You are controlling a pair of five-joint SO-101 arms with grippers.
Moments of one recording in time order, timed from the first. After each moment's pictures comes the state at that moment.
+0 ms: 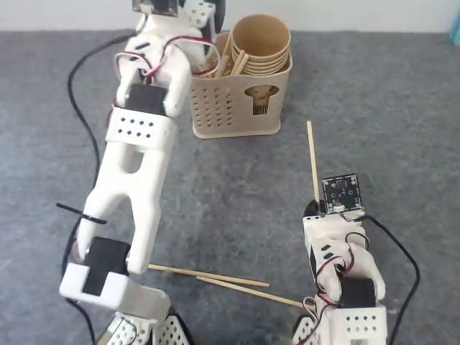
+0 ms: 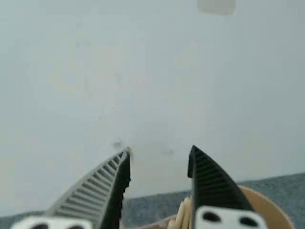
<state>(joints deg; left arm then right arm) 5.1 2.2 -6.9 23.6 6.6 -5.7 -103.0 95.4 55.3 7.1</state>
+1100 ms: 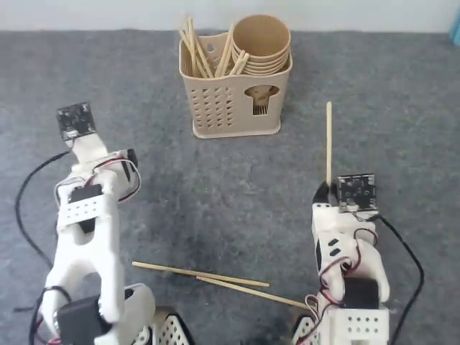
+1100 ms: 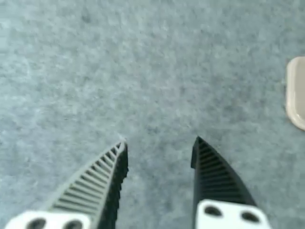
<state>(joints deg) -23.6 -21.0 58.9 23.8 7.0 -2.4 -103.0 91.3 45.8 3.9</state>
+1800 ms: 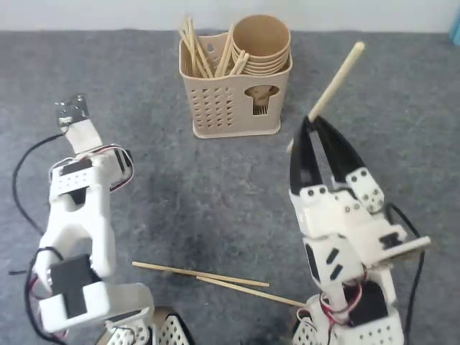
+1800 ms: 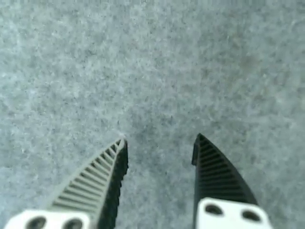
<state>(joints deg) -25.3 -4.1 42.9 34.5 7.0 -20.7 -91.5 72.0 1.8 -3.9</state>
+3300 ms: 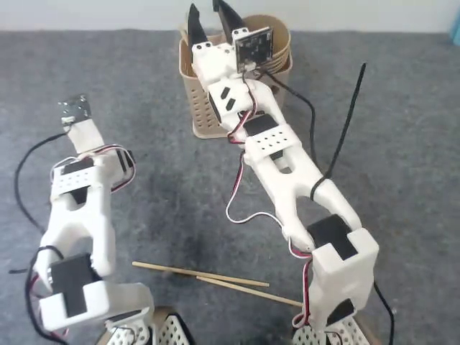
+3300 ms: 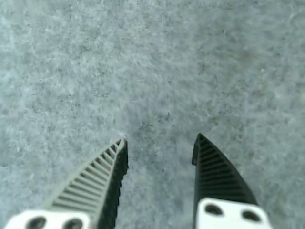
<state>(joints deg) -24.8 -3.7 42.7 35.1 7.0 -29.6 18.0 0.3 -24.4 -4.3</state>
